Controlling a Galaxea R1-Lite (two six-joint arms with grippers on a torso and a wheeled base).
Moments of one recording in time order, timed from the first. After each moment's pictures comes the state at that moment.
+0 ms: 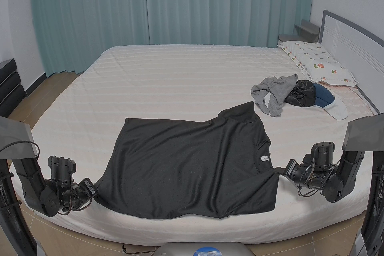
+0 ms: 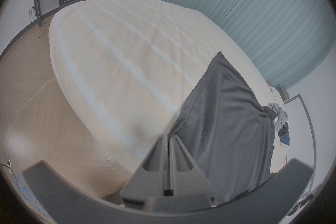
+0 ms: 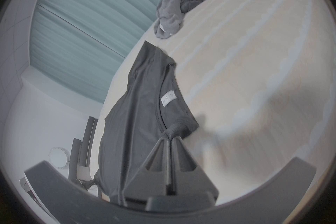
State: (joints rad) left arm 0.01 2.10 -0.26 -0.98 0.01 -0.74; right arm 0.14 2.28 -0.46 -1.25 0.24 0.79
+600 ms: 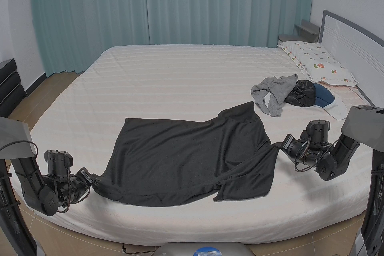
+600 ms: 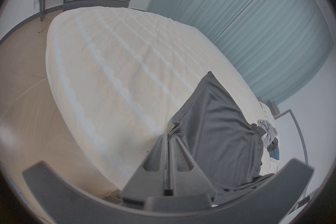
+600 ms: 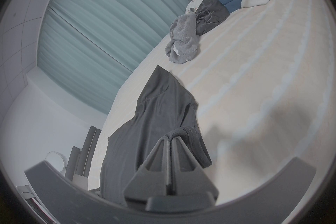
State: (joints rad) left arm 0.01 2.08 -0.27 -1.11 0.03 -0.80; right arm 0.11 2.30 -0.78 -1.07 0.19 0.77
